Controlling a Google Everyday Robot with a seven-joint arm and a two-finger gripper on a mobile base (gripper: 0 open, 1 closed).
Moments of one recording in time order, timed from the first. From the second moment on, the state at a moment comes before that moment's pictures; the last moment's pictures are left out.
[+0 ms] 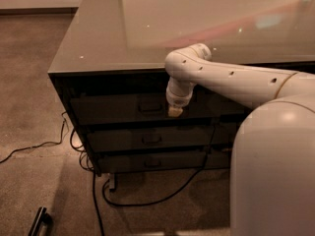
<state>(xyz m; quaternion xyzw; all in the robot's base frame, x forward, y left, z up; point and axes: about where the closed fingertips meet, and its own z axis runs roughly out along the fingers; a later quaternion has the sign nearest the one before) 0.684 -0.079 0.639 -0.68 0.73 -0.03 0.11</state>
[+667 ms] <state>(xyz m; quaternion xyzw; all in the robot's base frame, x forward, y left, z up) 0.685 -0.077 0.647 -0.68 0.73 -0.03 0.12</state>
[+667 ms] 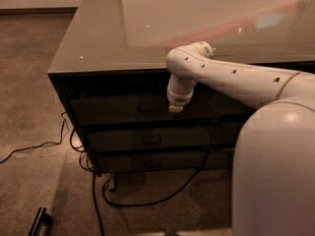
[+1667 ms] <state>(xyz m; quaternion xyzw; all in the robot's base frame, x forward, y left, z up) 0.685 -0.077 0.658 -0.68 0.73 -0.03 0.12</state>
